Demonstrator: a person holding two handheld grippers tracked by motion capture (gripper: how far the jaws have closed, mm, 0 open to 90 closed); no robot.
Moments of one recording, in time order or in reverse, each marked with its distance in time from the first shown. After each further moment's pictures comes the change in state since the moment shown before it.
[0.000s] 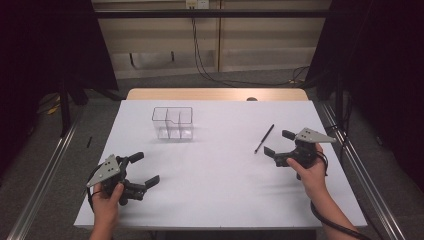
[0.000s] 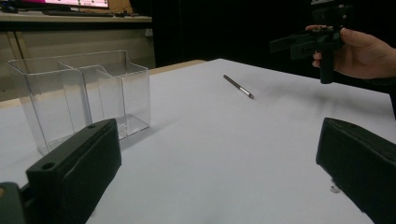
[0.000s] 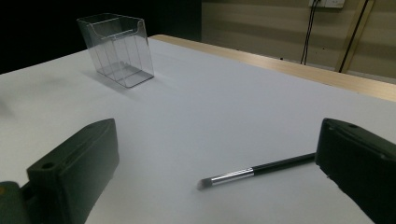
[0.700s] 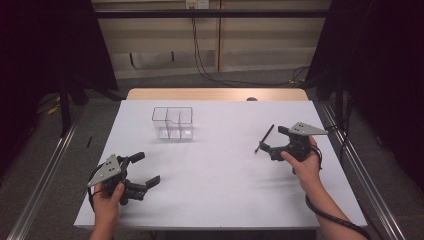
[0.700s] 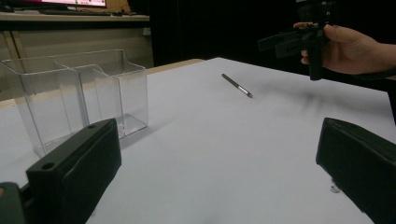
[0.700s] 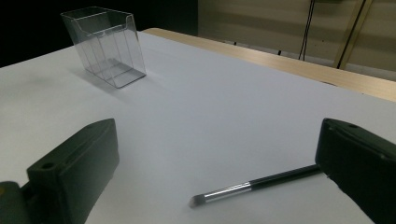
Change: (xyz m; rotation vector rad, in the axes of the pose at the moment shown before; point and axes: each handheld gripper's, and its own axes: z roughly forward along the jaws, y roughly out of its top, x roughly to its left) left arm 0.000 0.000 0.002 0.006 -0.007 0.006; right arm -0.005 0.008 0.020 0.036 -0.014 0.010
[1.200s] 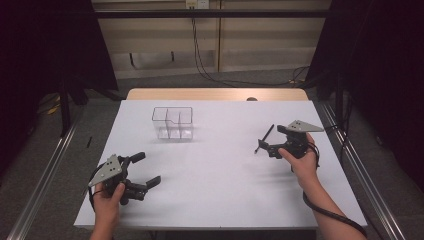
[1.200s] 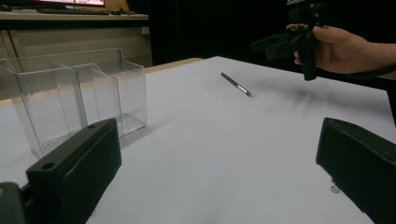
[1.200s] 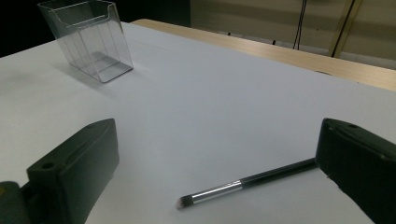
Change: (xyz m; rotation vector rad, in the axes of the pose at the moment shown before) left arm 0.000 0.000 0.001 0.003 -0.006 0.000; right arm -0.007 -0.001 0.011 0.035 -0.025 0.016
